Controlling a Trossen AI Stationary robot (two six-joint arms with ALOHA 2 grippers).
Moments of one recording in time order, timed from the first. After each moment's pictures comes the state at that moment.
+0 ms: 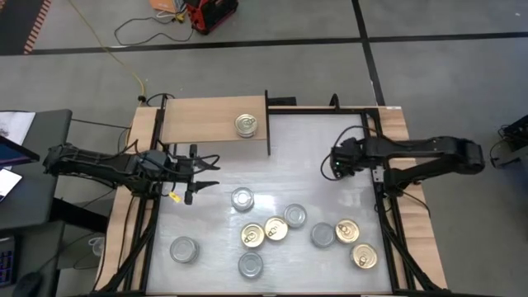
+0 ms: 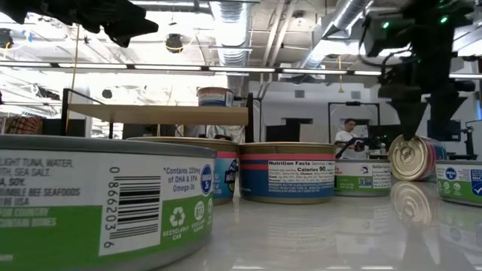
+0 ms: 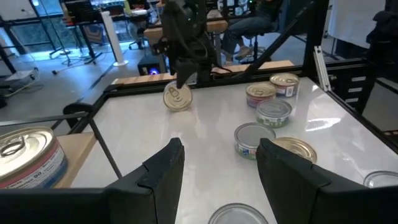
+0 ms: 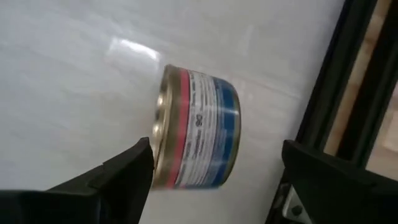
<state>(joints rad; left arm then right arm) -0.13 0.63 0.50 0.02 -0.16 0.10 -0.18 1.14 0.76 -1.17 0.32 1.00</state>
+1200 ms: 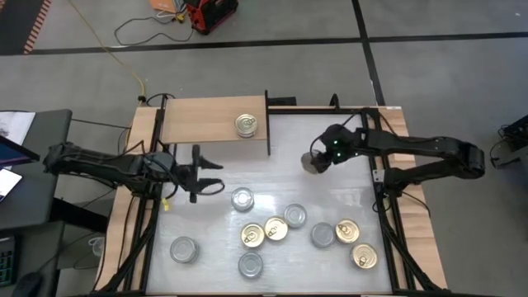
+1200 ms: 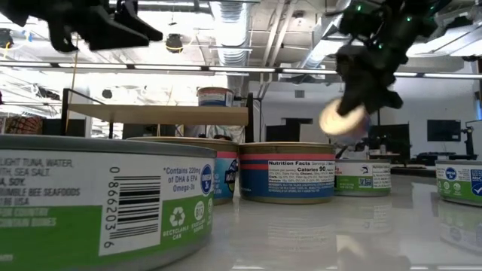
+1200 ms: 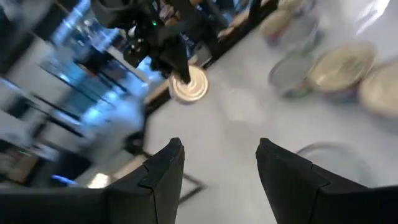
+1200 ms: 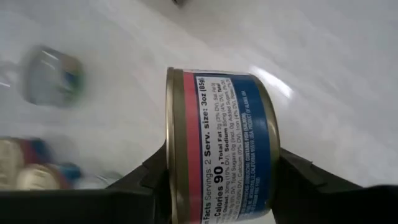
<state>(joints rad) -0.13 0.69 0.50 0.00 -0.24 0.75 -0.31 1.11 0.77 -0.58 -0.05 0.65</state>
